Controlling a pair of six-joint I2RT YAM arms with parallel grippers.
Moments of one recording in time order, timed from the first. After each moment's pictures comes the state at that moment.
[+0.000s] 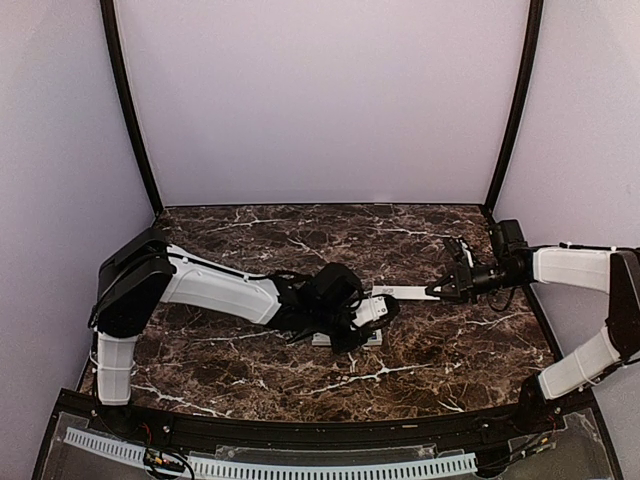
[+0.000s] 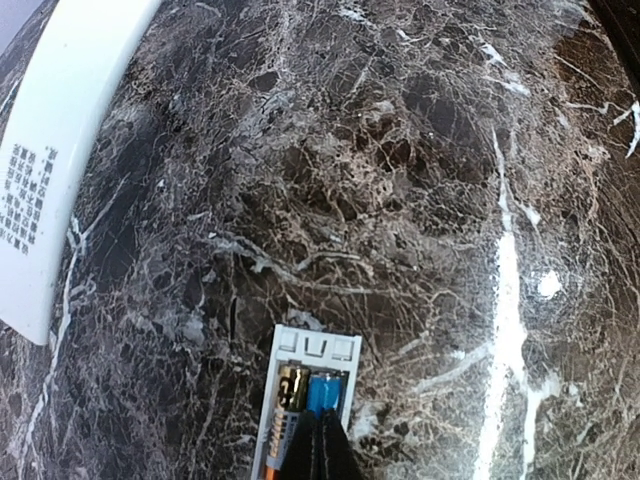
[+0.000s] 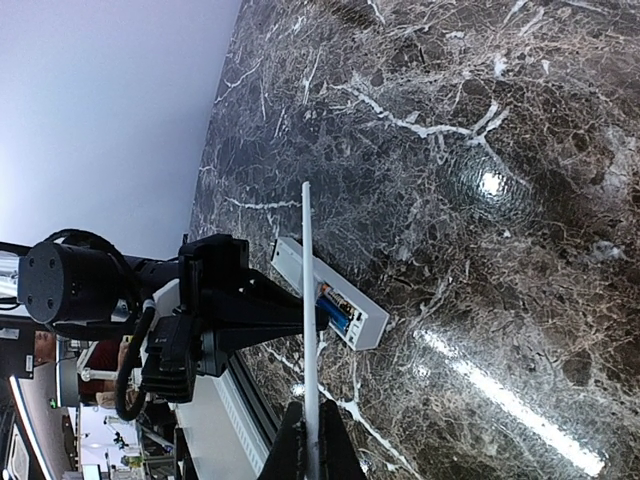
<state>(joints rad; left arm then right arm) -1.09 2.08 1.35 -0.07 0.11 0.30 0.14 1.39 0.72 -0.36 -1.03 0.26</state>
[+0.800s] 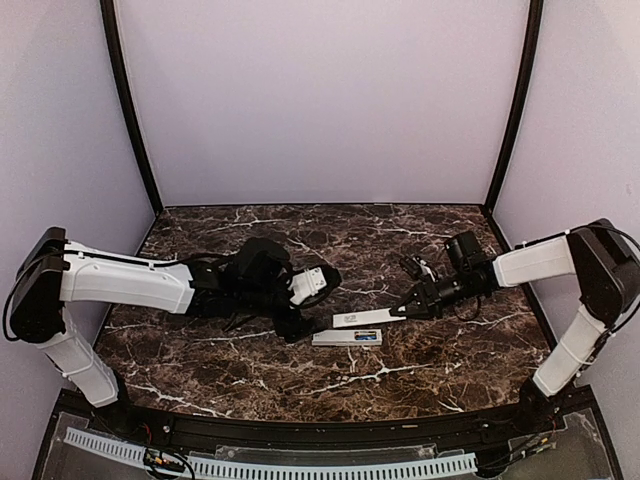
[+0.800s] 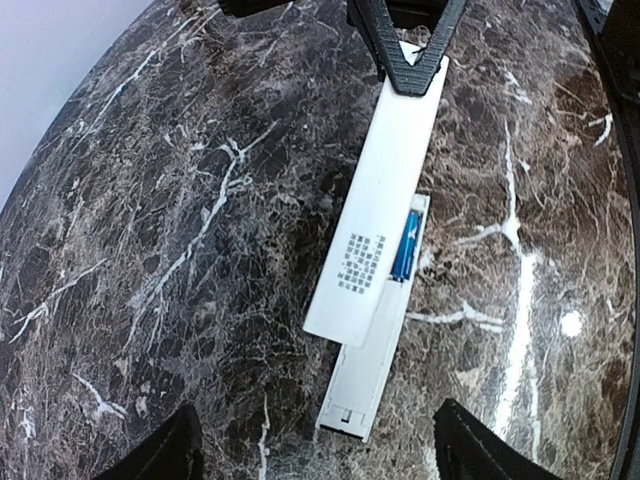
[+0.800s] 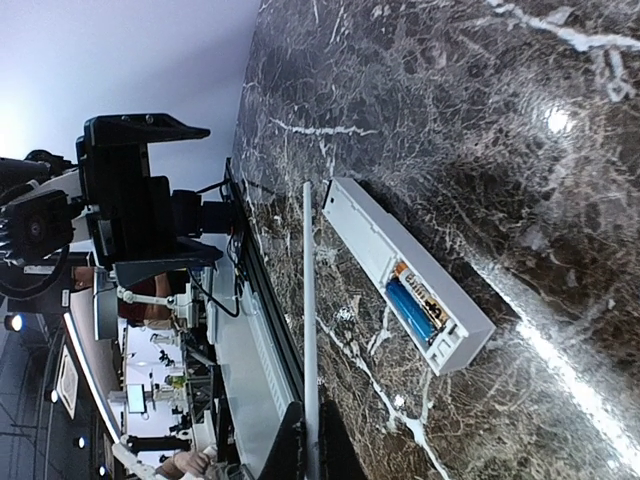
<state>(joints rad) -0.98 1.61 0.99 -0.07 0.07 0.29 0.37 1.61 0.75 -0.16 -1.14 0.37</state>
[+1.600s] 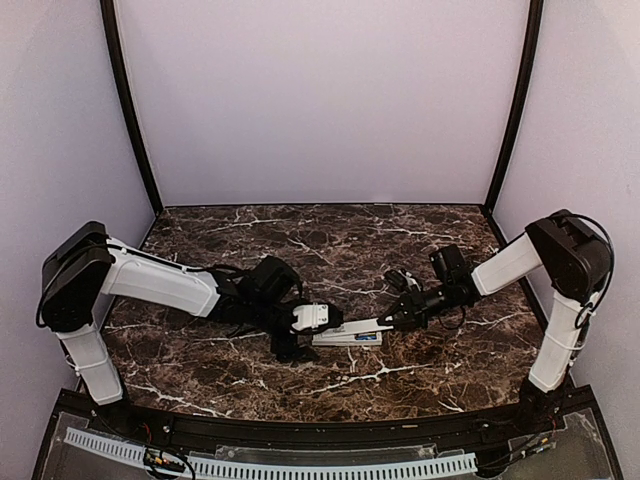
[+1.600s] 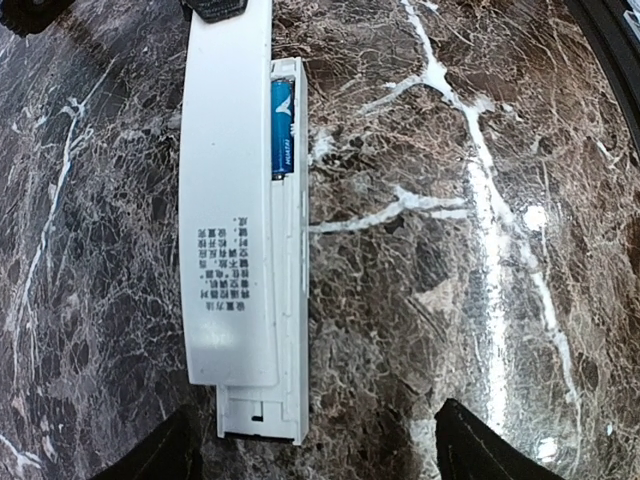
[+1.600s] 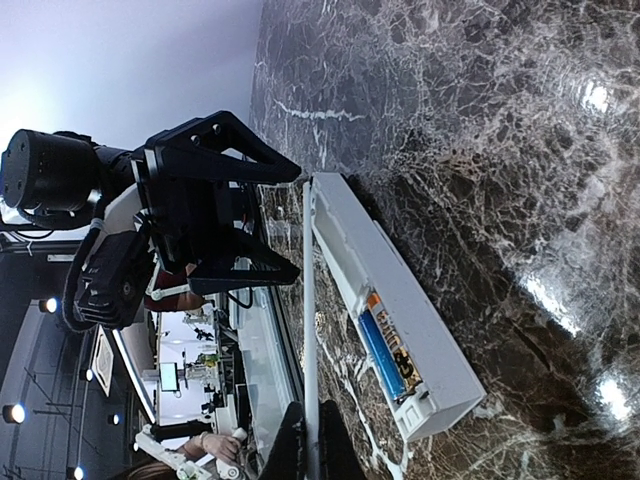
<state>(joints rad) -0.94 1.77 0.98 -0.13 0.27 0.58 0.43 1.85 0.75 0.13 -1.24 0.49</state>
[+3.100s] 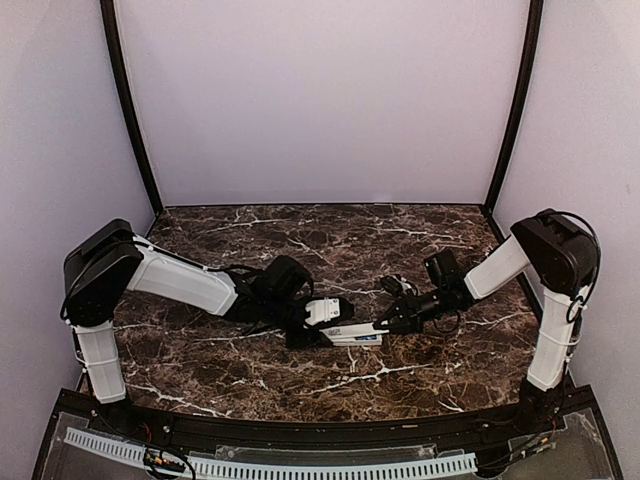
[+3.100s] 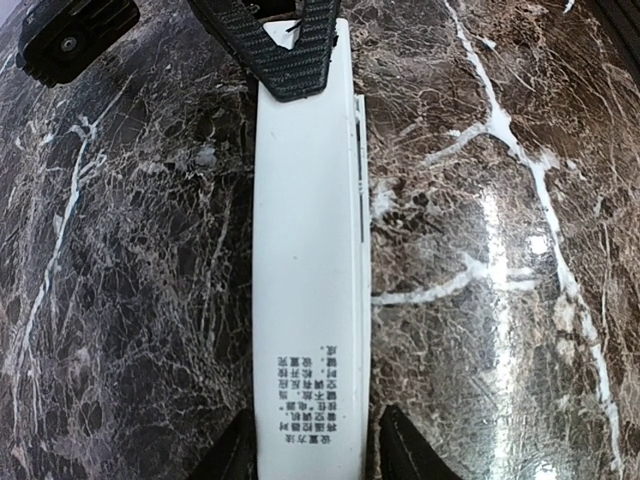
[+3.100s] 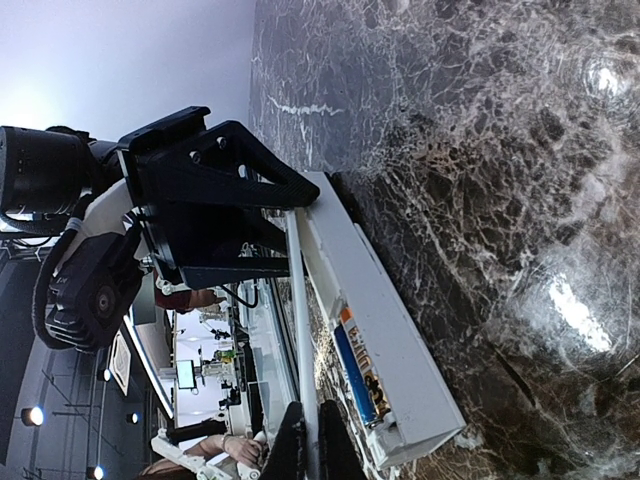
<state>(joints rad) -0.93 1.91 1.05 -0.02 0.30 0.53 0.44 1.94 0.76 0.22 -1.26 0.56</state>
